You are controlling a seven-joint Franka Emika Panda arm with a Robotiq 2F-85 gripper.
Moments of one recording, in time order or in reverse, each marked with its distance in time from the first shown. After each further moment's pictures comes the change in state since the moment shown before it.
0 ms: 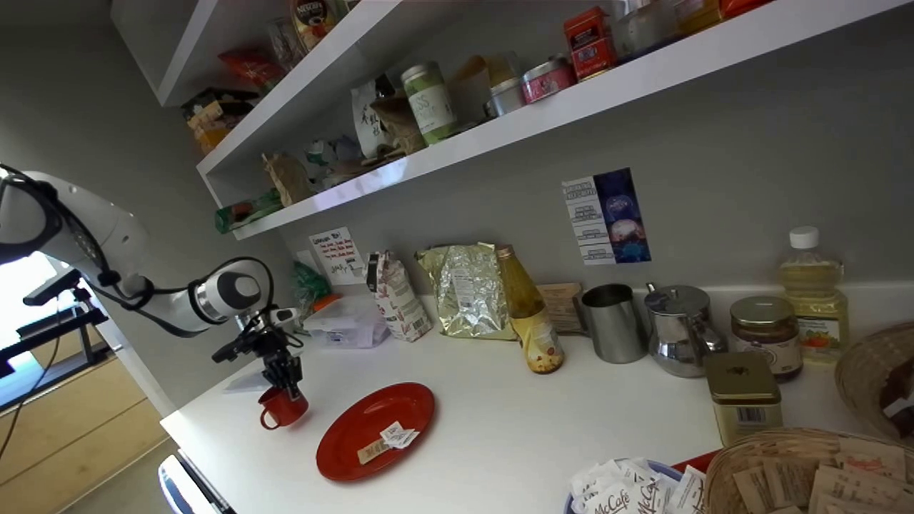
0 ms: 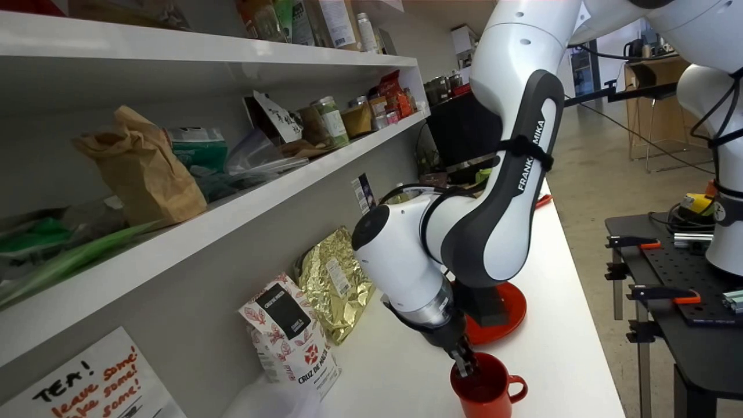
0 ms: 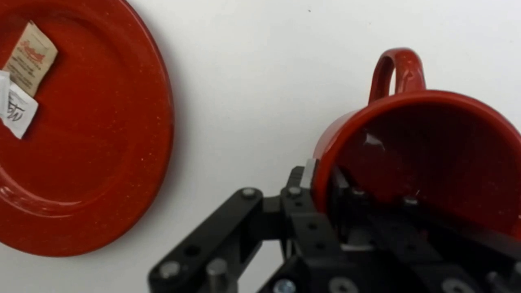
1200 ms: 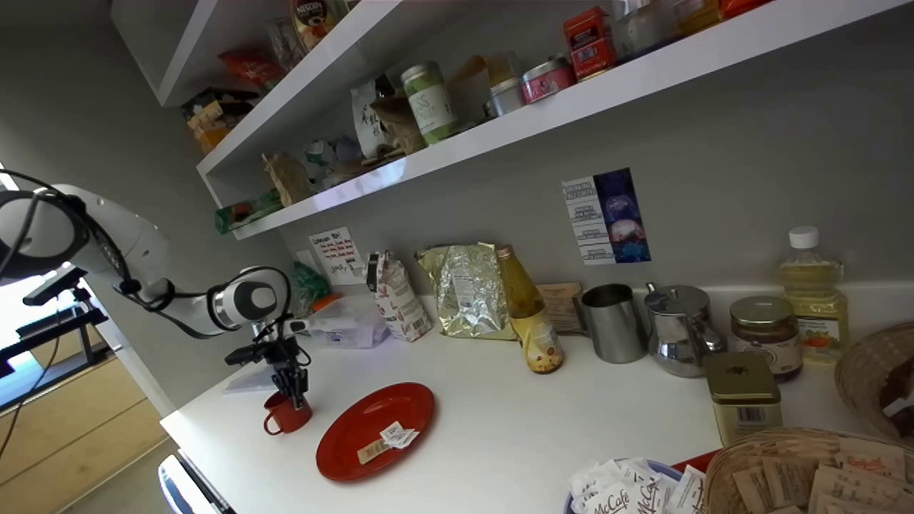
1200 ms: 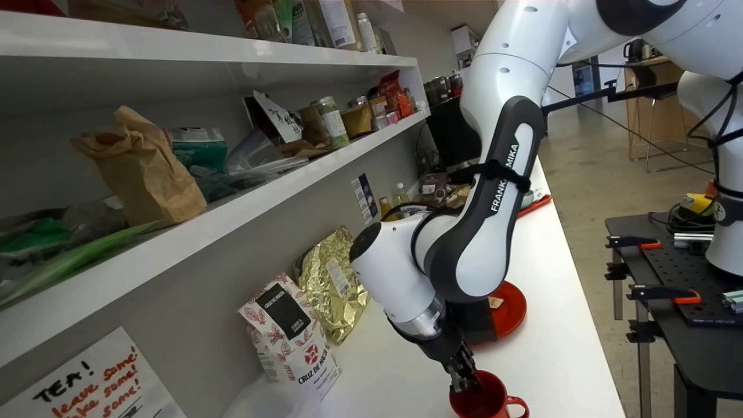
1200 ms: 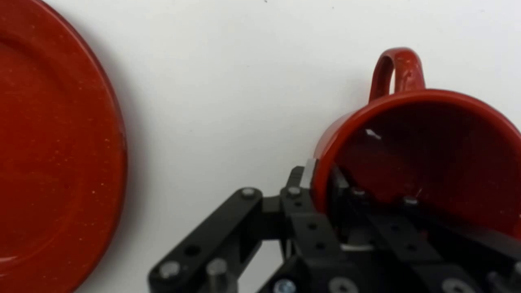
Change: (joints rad) arm -0.019 0.086 -0.008 0.062 0.131 0.017 -0.003
